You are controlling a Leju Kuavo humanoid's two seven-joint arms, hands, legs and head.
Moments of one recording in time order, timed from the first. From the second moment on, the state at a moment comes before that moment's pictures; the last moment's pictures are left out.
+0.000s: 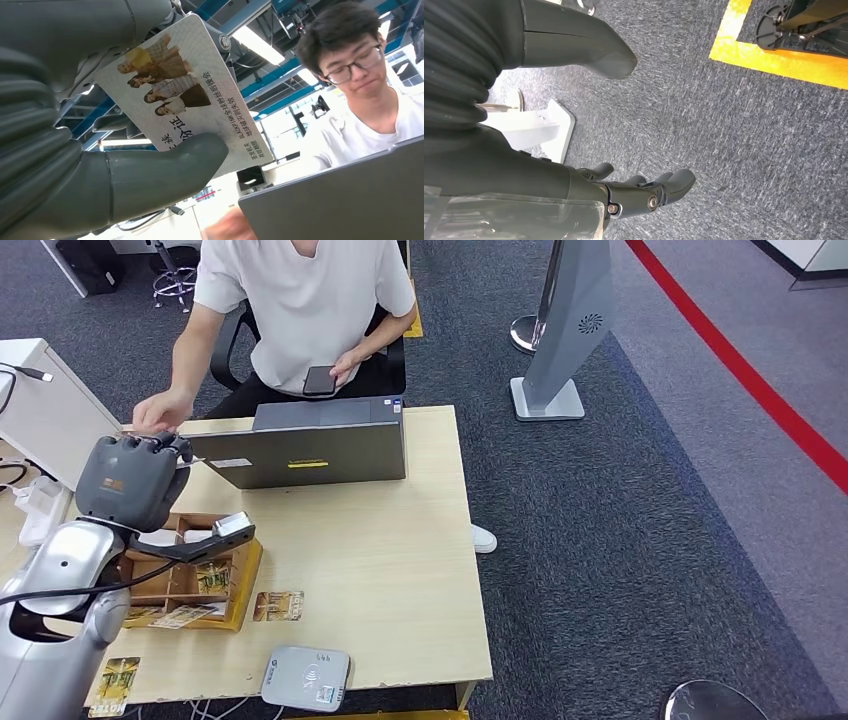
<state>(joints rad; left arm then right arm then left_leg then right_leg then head) -0.46 0.34 -0.32 -1.58 -1.38 0.05 -0.03 -0.06 0.00 1.02 -0.01 -0.51 -0.31 0.00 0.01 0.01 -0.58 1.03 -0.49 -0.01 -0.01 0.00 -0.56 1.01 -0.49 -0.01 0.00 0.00</state>
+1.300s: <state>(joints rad) -0.16 0.23 -0.73 -1.83 -1.34 0.02 -0.03 -0.06 0.02 1.10 -0.01 -0.68 -0.33 0.02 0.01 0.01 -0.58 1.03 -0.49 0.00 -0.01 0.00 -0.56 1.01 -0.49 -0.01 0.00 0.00</state>
